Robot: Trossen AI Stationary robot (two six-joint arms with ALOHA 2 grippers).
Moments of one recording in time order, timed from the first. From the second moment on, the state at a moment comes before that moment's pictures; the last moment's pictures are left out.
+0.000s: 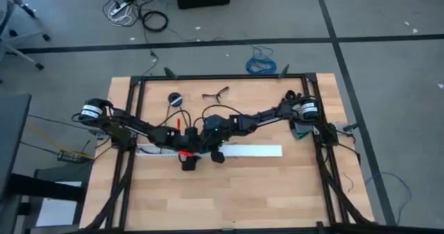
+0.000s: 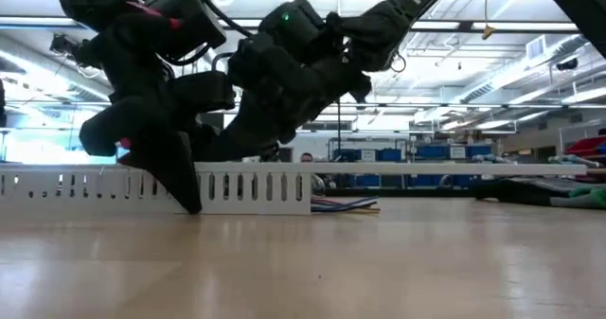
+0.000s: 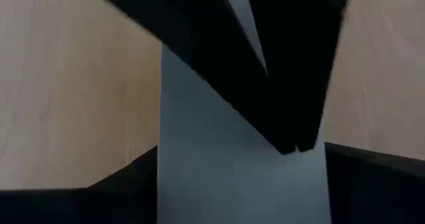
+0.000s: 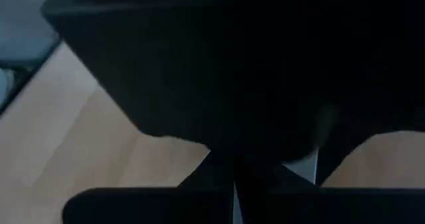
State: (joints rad) left arm -0.15 1.59 0.67 -0.07 -0.10 -0.10; right arm -0.02 2.14 1.41 0.11 -0.36 0.00
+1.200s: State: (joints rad) left arm -0.16 1.59 0.70 -0.11 -0.13 -0.04; right arm -0.03 2.14 1.41 -0.11 -0.37 0.00
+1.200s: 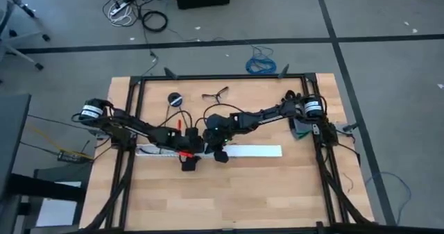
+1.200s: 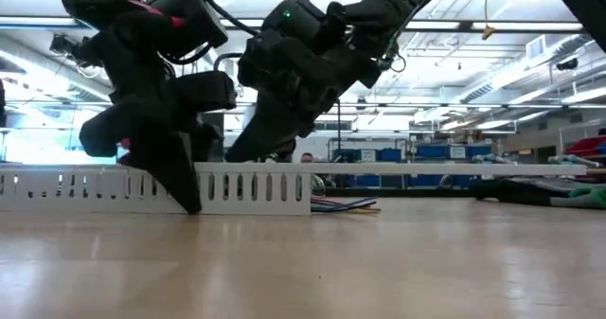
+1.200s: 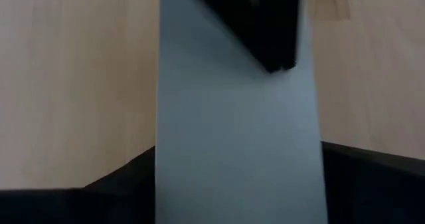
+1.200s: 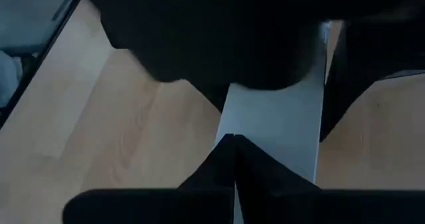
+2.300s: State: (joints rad) left arm -0.19 1.42 0.60 -0.28 -0.10 -0.13; right arm -0.05 2.14 1.41 -0.17 -0.44 0.06
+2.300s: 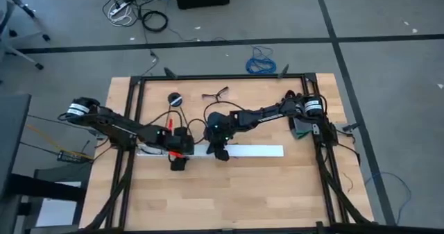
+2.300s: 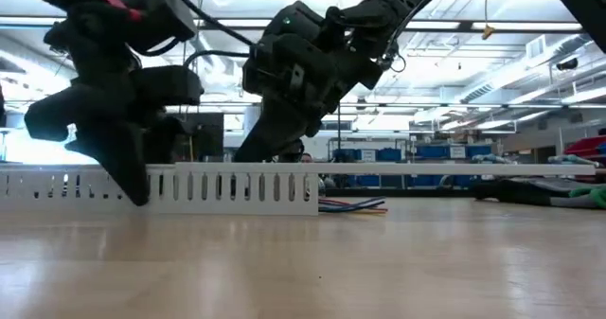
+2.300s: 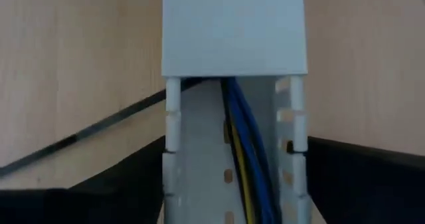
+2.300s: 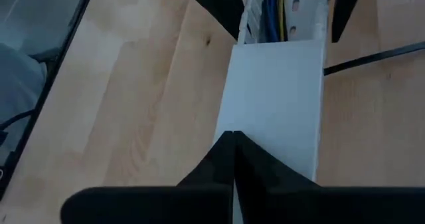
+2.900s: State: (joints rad) left arm -0.19 1.43 0.60 -0.25 -0.10 -0.14; right arm -0.08 2.16 1.40 0.03 -0.54 0.06
